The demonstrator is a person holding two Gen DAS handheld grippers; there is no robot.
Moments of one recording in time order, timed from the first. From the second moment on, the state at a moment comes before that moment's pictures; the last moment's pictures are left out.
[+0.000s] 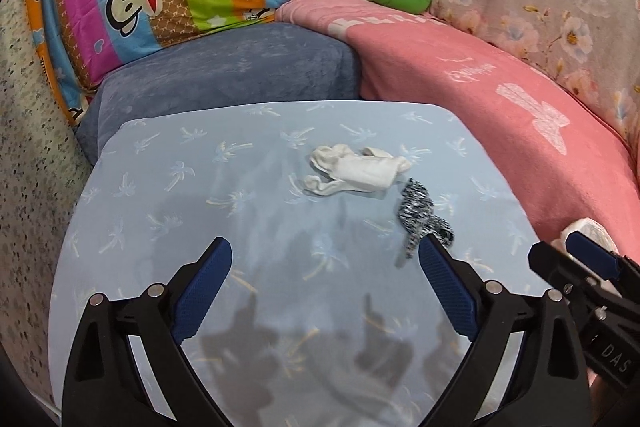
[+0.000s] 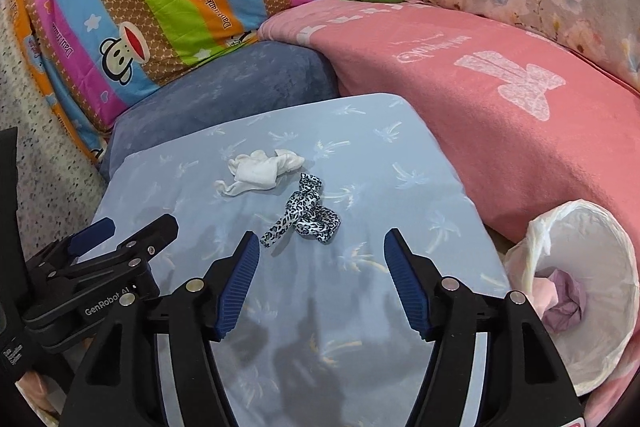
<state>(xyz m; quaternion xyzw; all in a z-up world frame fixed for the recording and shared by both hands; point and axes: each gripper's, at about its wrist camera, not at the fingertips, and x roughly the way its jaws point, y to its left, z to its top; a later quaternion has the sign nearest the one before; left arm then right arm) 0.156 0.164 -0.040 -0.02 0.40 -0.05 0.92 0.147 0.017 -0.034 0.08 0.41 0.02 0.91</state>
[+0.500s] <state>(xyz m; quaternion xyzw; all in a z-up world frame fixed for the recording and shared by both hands) 0.249 0.151 -0.083 -0.03 0.43 -0.05 0.90 0.236 0.027 -0.102 0.09 0.44 0.02 0.89</state>
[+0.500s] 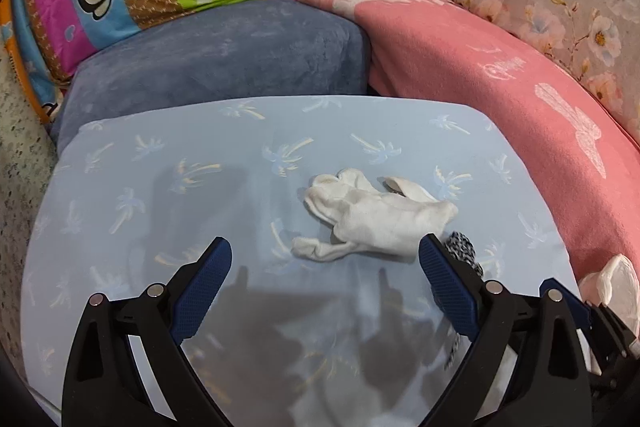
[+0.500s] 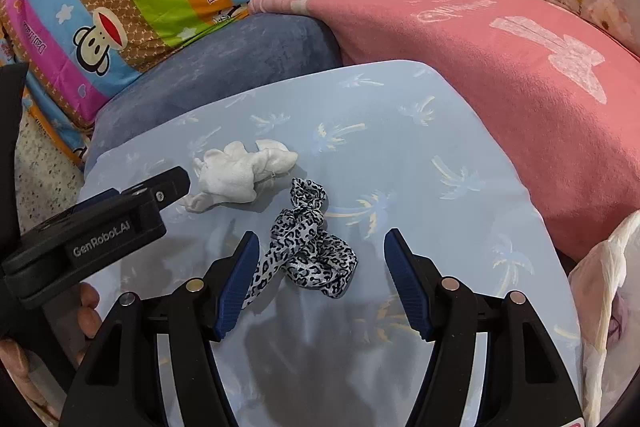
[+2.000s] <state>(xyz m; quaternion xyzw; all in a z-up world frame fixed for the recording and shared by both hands) 0.137 0.088 -0.031 -0.04 0.42 -0.14 0.90 0.094 -0.055 -0.022 0.13 0.37 -0.02 0.92</state>
